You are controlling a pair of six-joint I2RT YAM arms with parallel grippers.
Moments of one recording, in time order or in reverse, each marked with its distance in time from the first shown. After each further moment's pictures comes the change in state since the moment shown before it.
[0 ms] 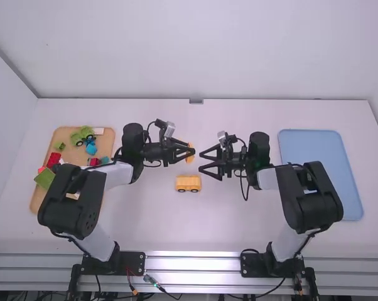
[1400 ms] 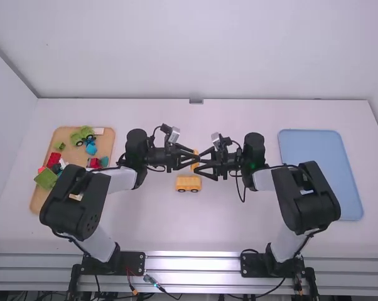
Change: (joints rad) left arm -0.057 -0.002 -0.056 0.151 0.032 -0.126; right arm 0.061 0.000 0.001 0.082 -0.010 -0.001
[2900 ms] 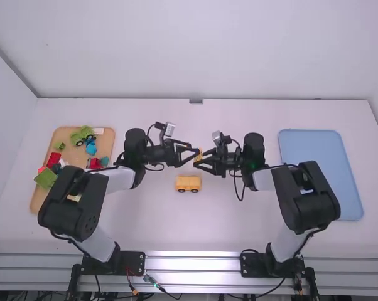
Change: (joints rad) left arm 0.055 -0.011 0.000 -0.050 -0.175 -0.180; right arm -0.029 0.005 0.000 -0.106 0.120 -0.036
